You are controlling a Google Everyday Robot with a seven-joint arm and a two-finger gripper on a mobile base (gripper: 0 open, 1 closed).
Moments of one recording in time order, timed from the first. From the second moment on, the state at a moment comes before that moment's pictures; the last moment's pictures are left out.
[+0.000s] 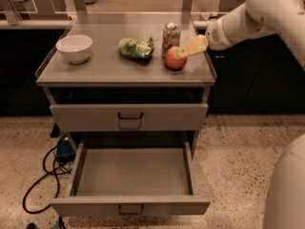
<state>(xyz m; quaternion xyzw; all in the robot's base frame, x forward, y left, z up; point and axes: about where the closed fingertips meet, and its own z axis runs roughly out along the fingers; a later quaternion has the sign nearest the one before) 0.751 -0.166 0.895 -0.27 0.87 0.16 0.37</state>
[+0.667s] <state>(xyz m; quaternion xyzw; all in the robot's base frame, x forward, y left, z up) 0.795 -0.095 0.823 -0.28 0.86 0.22 0.36</state>
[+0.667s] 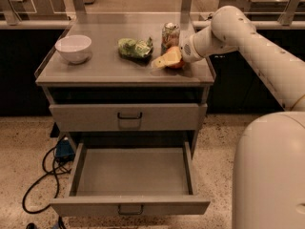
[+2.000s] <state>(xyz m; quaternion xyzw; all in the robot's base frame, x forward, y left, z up) 0.795 -0.095 0.823 -0.28 0.86 0.22 0.36</state>
